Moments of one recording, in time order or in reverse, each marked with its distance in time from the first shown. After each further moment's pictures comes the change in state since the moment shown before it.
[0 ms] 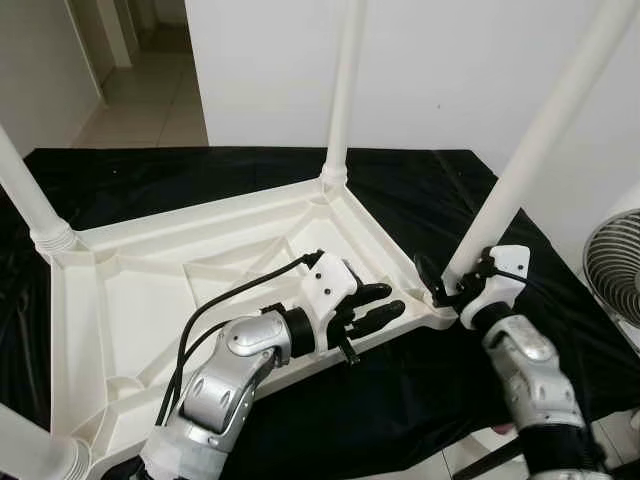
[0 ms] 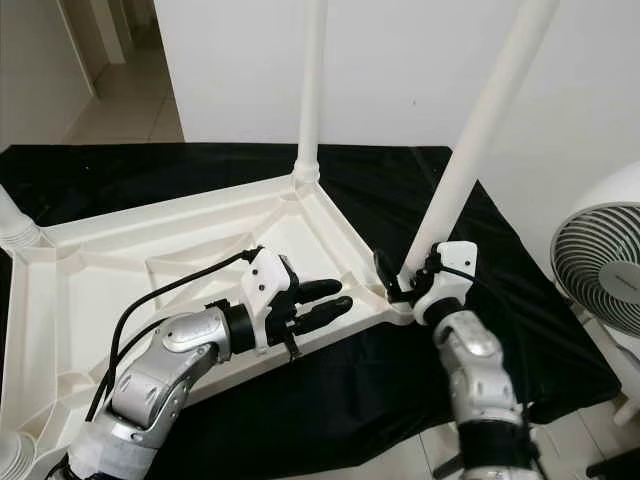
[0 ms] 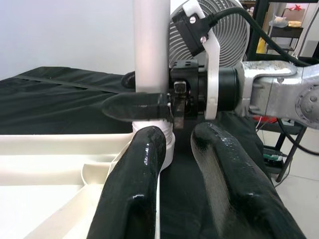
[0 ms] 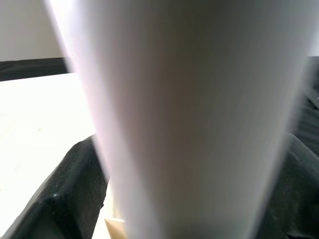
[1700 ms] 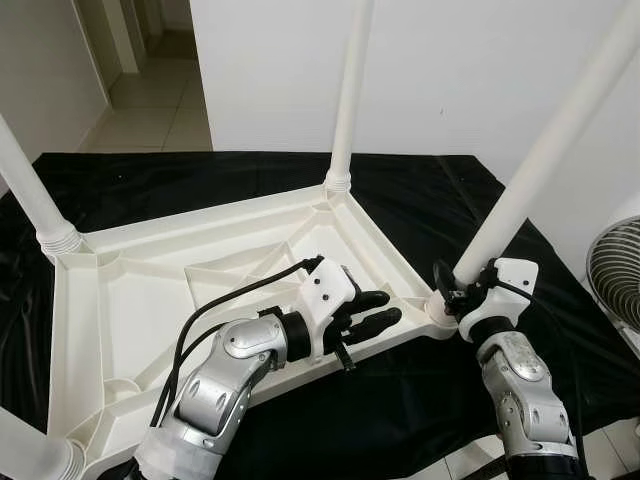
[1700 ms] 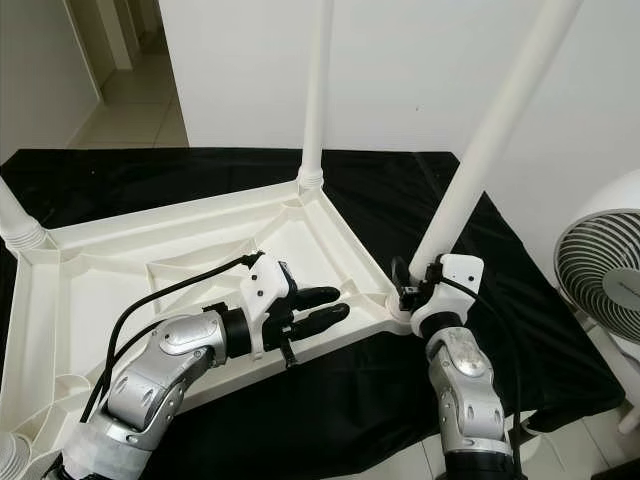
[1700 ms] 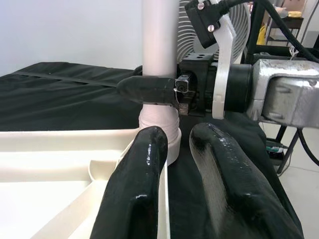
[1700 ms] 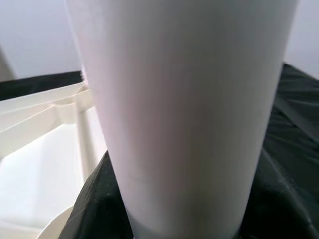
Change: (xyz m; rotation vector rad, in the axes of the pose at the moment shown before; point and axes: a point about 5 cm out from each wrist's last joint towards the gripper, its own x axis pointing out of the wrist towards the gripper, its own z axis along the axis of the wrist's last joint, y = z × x) left arm -0.004 0.001 -0.003 0.011 0.026 -0.004; right arm -0.016 0.024 -0.006 0.085 0.019 -0.354
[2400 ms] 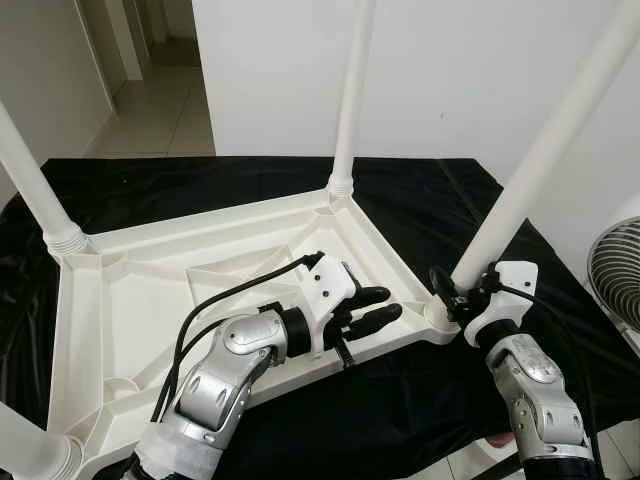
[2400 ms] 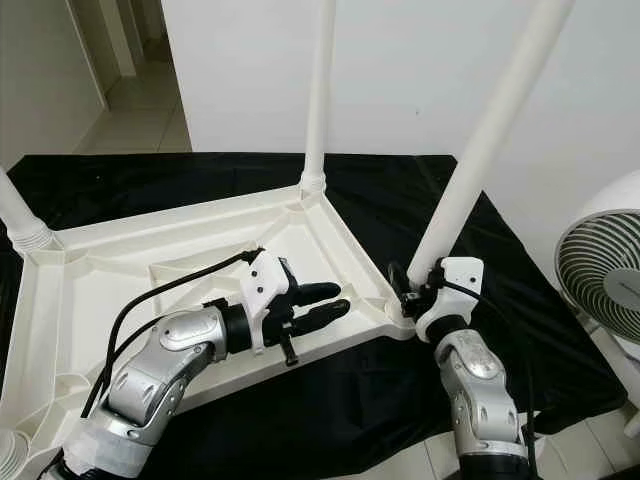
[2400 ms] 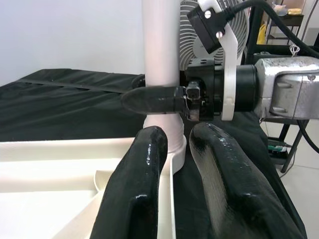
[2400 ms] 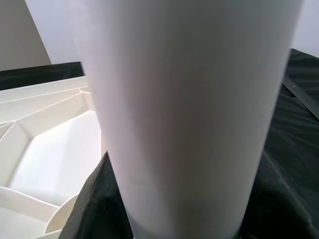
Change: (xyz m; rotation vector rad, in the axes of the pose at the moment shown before) left arm 0.001 0.002 0.002 0.014 -0.008 0.000; right arm -0.001 -0.011 0.001 -0.027 0.060 0.184
